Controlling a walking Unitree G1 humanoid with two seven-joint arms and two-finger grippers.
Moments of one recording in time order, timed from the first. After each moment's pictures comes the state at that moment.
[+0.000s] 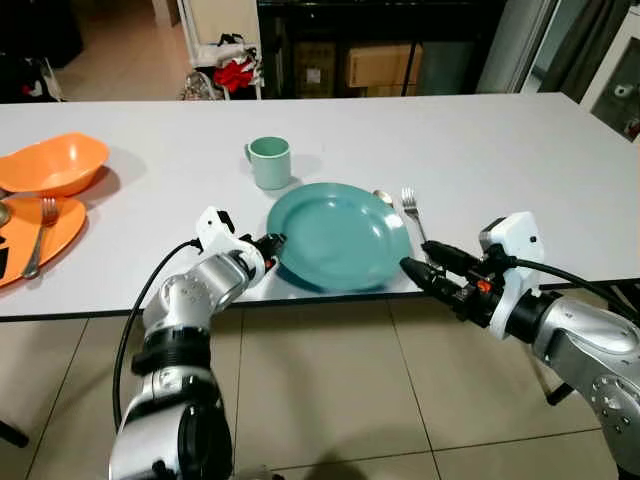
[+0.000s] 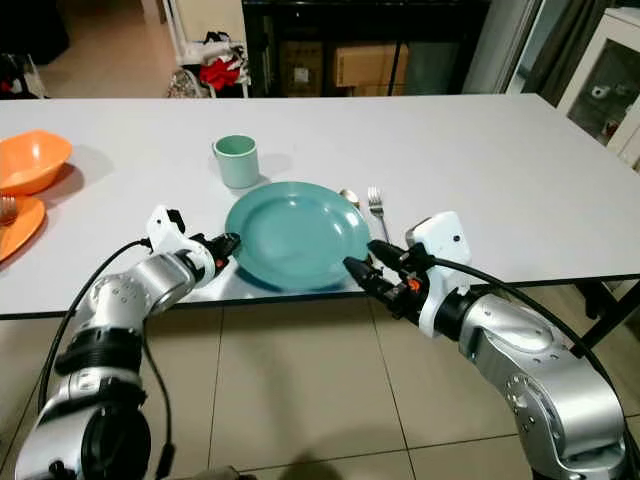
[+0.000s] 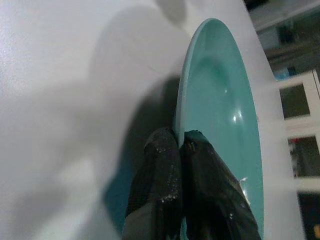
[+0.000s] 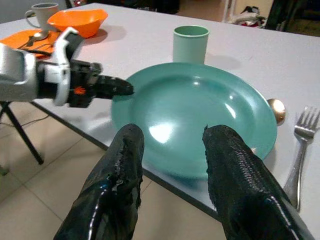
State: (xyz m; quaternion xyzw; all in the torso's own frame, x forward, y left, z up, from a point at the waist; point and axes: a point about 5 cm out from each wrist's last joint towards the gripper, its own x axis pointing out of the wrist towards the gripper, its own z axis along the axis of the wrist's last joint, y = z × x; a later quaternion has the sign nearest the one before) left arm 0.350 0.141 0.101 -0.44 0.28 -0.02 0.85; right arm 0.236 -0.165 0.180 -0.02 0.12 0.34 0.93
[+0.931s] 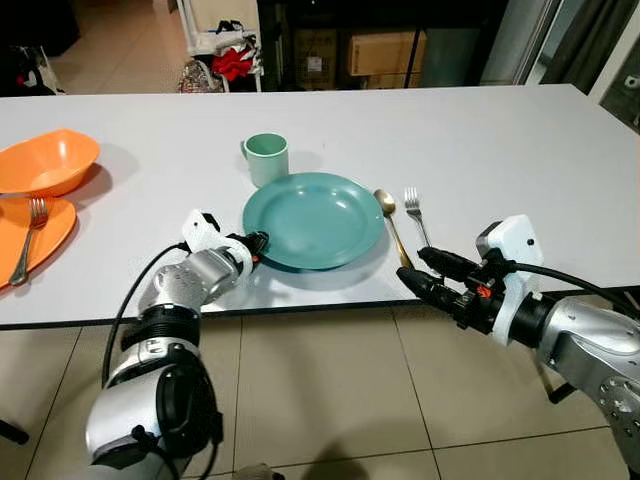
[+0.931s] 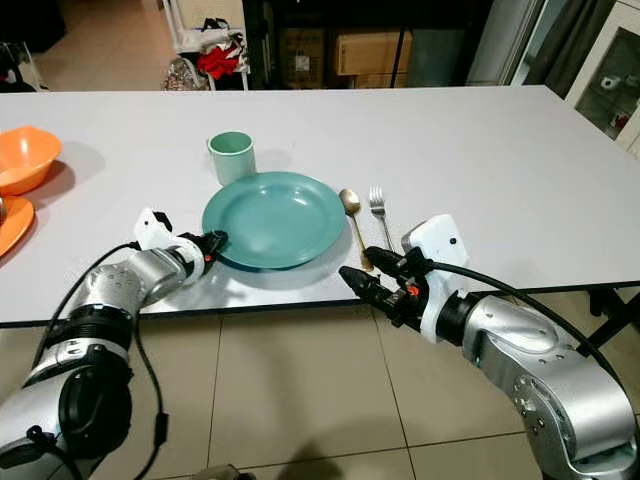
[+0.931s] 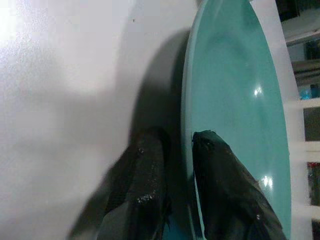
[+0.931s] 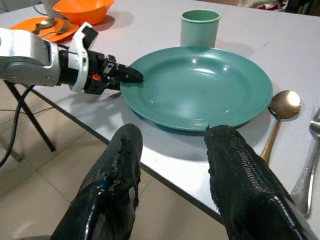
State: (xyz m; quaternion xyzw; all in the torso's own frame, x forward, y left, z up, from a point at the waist) left arm 0.361 0.162 0.094 -0.45 0.29 0.01 0.84; right arm 0.232 -0.164 0.182 -0.02 0.13 0.36 0.92
